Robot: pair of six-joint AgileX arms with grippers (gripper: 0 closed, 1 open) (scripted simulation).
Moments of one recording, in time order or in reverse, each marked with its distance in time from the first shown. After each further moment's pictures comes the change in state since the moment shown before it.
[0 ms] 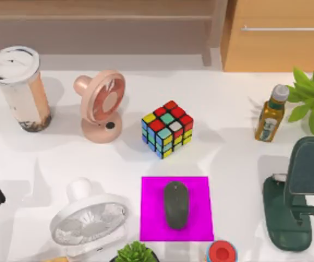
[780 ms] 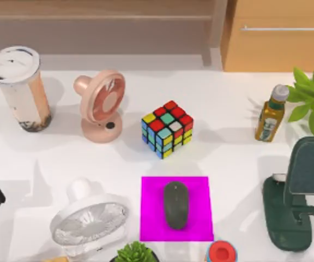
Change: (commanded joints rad) left arm 0.000 0.000 0.000 0.000 0.000 0.000; right arm -0.130 0.083 -0.081 0.079 -0.008 0.145
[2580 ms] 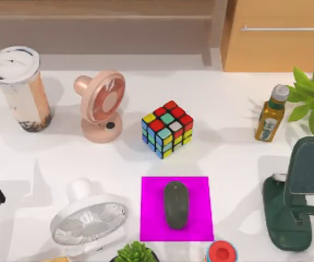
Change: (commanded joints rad) left arm 0.000 0.000 0.000 0.000 0.000 0.000; right arm 0.000 0.056 -0.112 0.170 0.001 0.000
